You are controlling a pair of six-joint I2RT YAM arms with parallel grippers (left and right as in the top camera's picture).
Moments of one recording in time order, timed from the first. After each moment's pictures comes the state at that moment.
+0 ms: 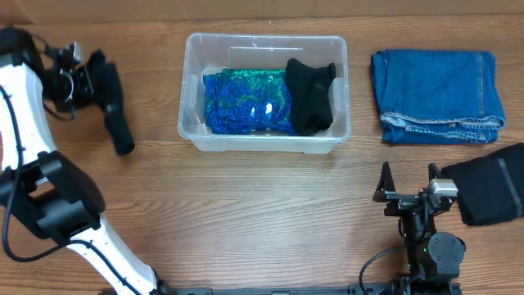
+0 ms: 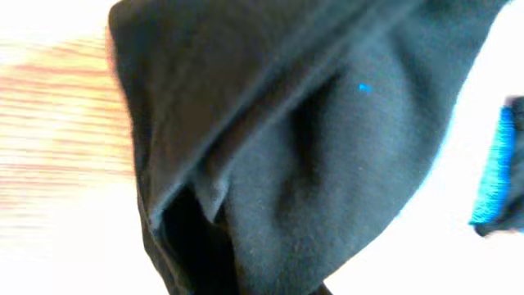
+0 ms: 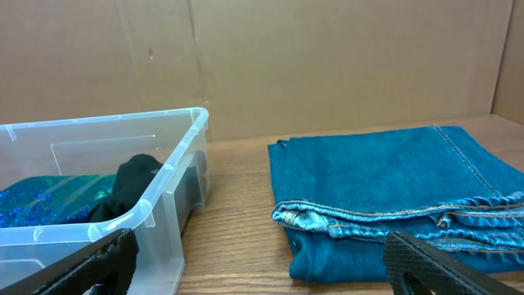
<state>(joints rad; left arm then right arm) 0.43 2.14 2.09 -1.31 0.49 0.11 -0.05 0.01 0.02 -0.04 -0.04 0.10</state>
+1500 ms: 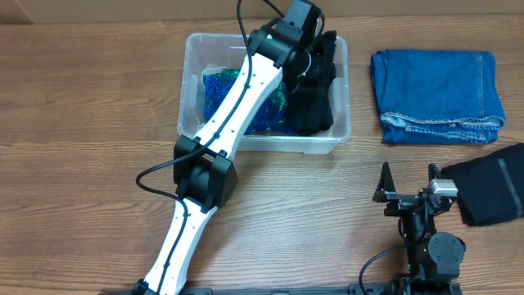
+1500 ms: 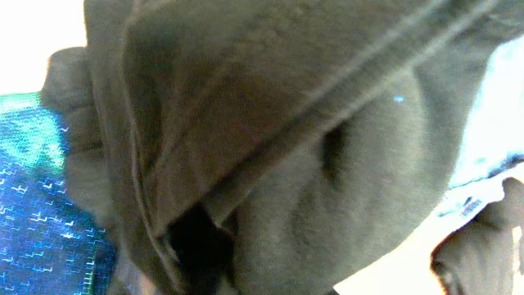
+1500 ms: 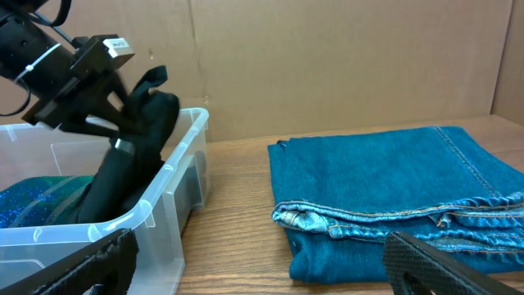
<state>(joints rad) -0.54 2.52 2.59 -1.06 0.29 -0.54 -0.05 0.01 0.02 -0.03 -0.04 0.10</state>
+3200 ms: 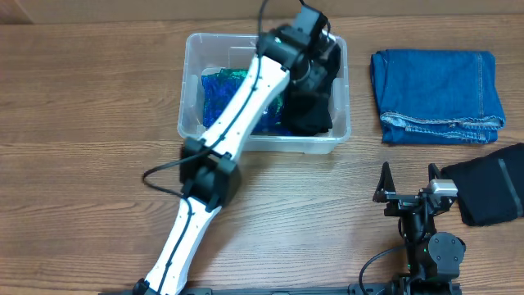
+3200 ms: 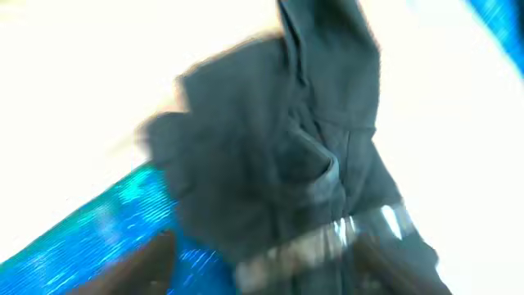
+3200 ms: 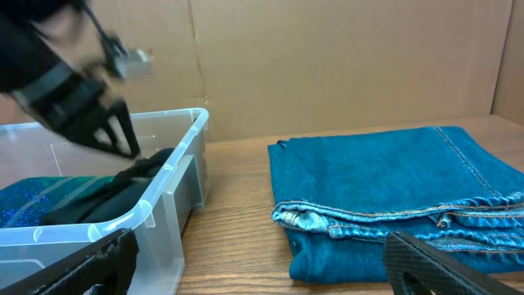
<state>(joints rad) -0.55 2.55 2.66 -1.18 0.06 0.05 -0.05 0.01 0.02 -0.04 -0.04 0.10</state>
